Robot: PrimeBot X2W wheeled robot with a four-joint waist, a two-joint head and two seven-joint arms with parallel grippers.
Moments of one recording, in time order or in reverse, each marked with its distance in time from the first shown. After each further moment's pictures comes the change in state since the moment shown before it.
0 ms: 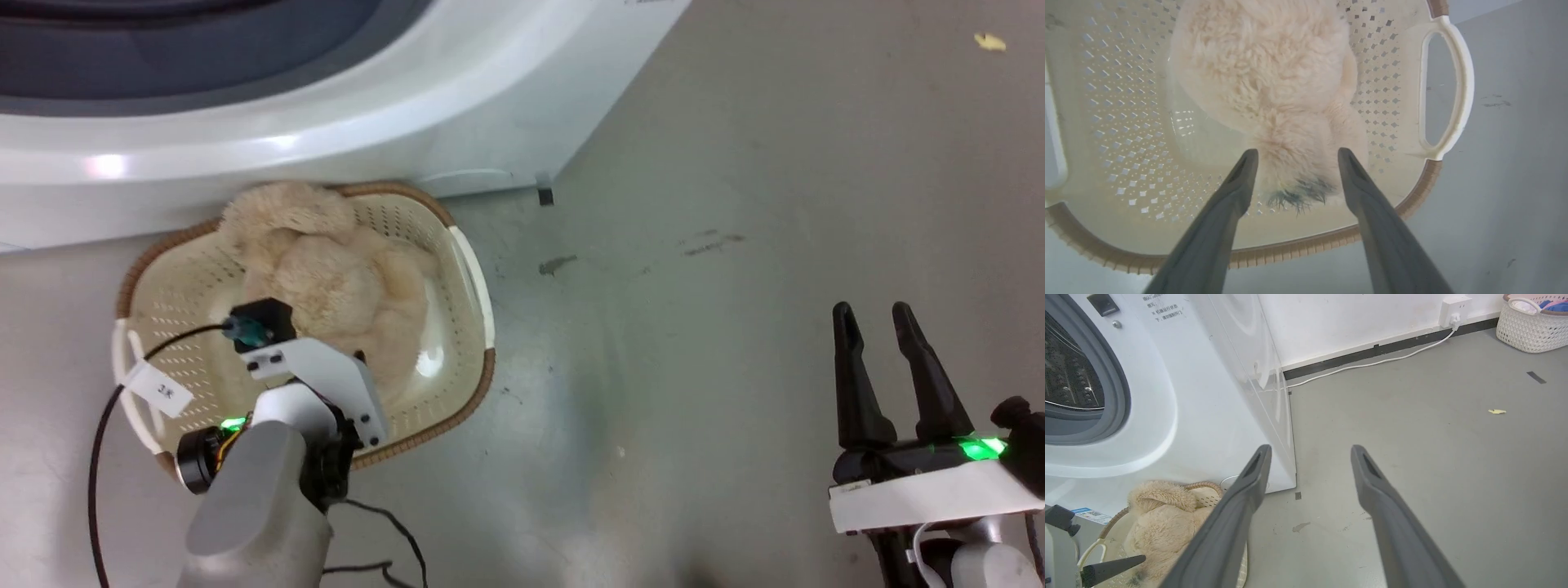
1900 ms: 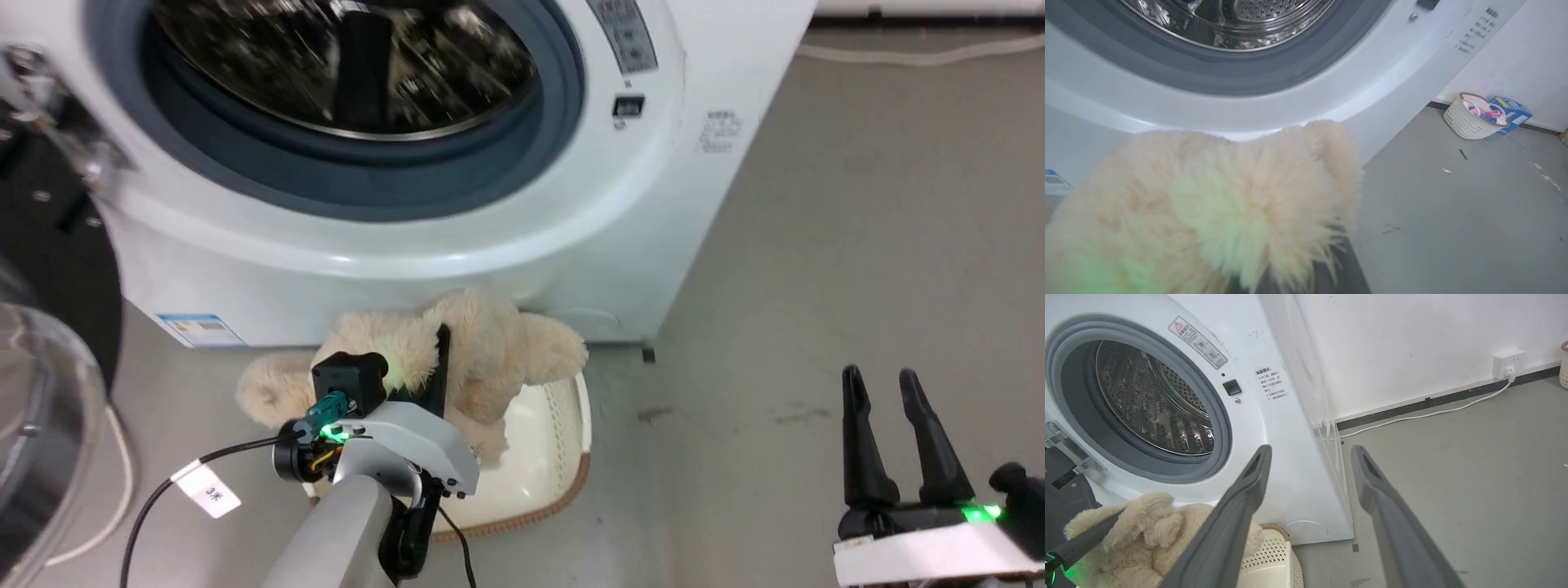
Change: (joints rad) left arm 0.103 -0.025 -0.245 -0.117 -0.118 -0.178 -0.526; right arm 0.090 0.000 -0.012 0.058 0.012 0.000 -0.084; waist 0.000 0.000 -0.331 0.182
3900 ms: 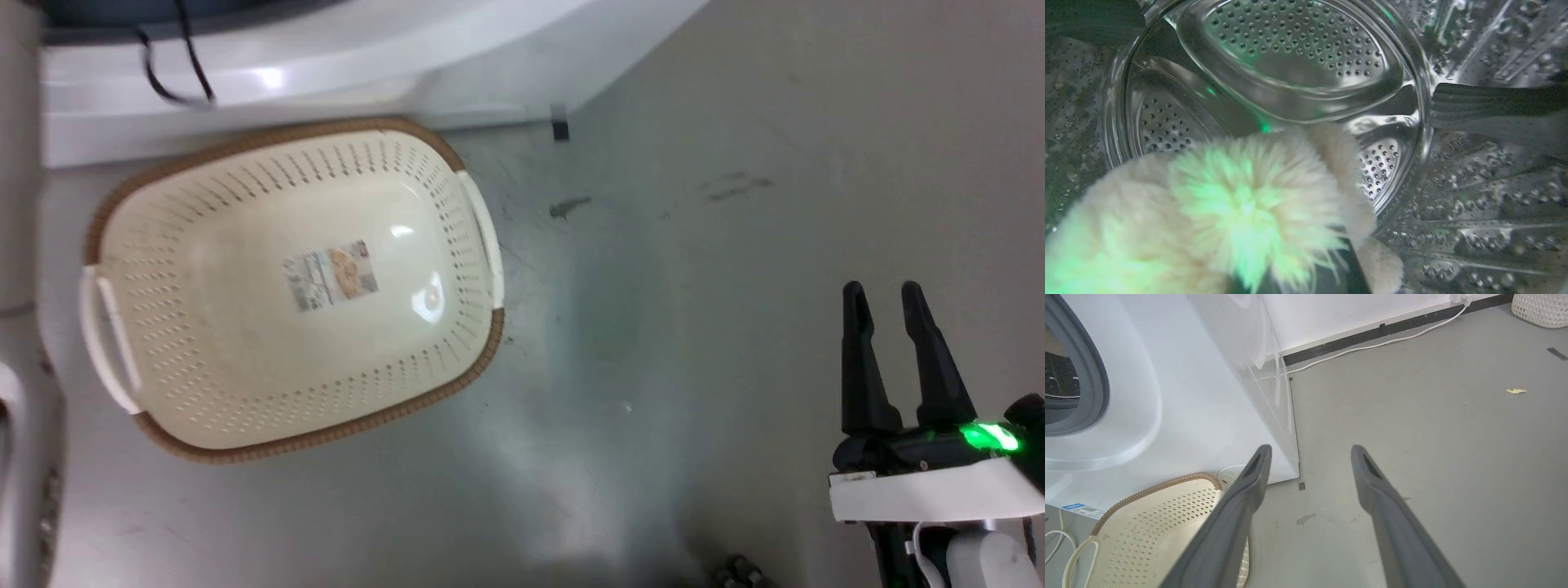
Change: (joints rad) left arm -0.978 0.282 0.151 0.005 0.248 0.061 -0.020; right arm -0.111 0.000 0.029 -0.062 0.029 0.000 0.000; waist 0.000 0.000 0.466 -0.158
